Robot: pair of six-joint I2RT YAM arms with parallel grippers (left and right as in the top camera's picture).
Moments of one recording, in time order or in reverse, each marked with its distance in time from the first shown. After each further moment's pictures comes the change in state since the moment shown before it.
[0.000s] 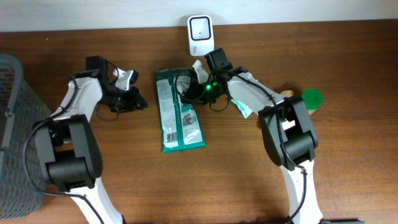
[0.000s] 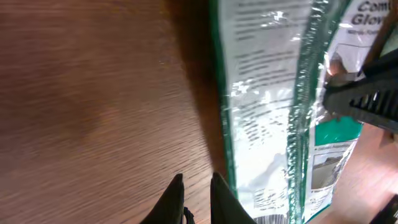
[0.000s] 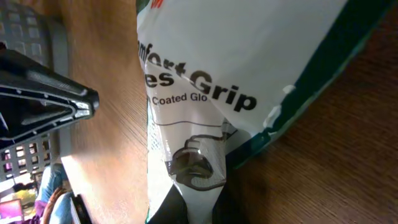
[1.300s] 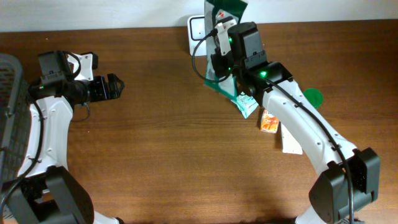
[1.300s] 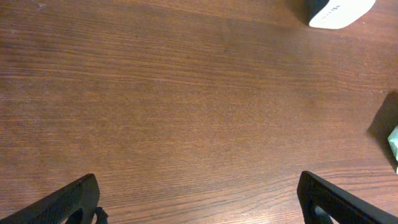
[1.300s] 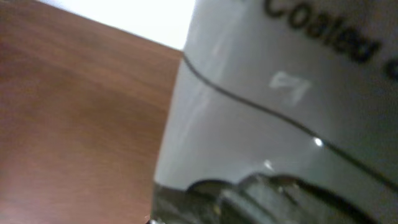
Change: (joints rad) left arm 0.130 -0.371 -0.113 0.167 -0.174 -0.063; right arm -0.001 -0.546 -0.146 0.093 0.807 -0.391
